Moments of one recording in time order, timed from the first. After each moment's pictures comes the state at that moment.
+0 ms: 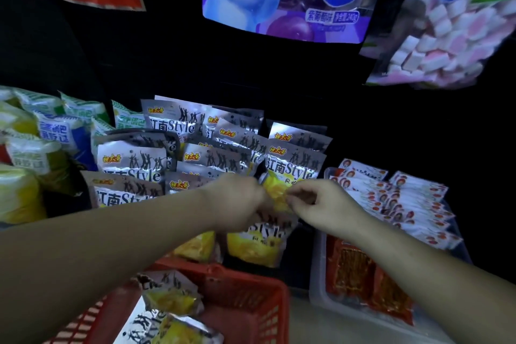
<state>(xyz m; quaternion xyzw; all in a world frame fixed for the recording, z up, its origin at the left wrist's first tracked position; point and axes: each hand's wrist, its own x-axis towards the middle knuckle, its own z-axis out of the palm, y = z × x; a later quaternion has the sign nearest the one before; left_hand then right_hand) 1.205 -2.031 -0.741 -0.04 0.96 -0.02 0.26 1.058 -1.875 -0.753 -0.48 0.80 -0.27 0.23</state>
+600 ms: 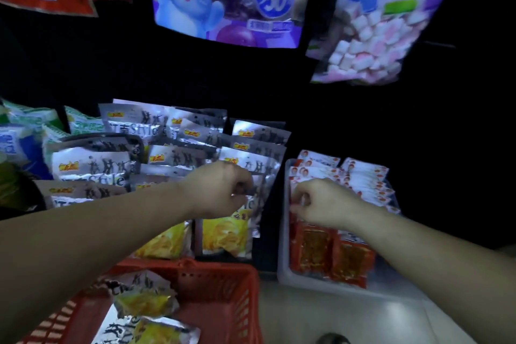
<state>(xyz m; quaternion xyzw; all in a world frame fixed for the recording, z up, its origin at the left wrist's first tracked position) 1.214 -2.016 -0.716 -0.11 0.98 0.19 0.01 1.047 -1.823 -0.713 -0.45 0.88 0.01 0.16</state>
